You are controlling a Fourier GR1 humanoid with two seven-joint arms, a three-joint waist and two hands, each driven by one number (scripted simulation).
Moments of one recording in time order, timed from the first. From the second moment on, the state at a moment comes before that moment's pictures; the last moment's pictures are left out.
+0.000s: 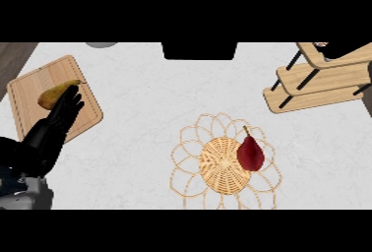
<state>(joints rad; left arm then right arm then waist) -0.08 0.18 0.12 -1.69 0.00 -0.14 0.20 -0.91 -0.56 -0.01 -1.14 0.87 0.17 -0.06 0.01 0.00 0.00</state>
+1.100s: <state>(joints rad) -0.08 0.16 0.11 -1.71 -0.01 -0.13 0.20 -0.89 -0.73 -0.02 -0.93 1.18 0.10 0.12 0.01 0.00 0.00</state>
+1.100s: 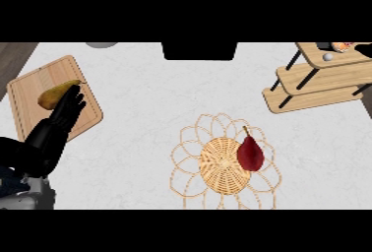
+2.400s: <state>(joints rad) -0.05 0.16 0.13 -1.70 -0.01 -0.13 0.17 -1.13 -0.94 -0.74 -0.96 0.59 0.32 0.42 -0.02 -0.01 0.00</state>
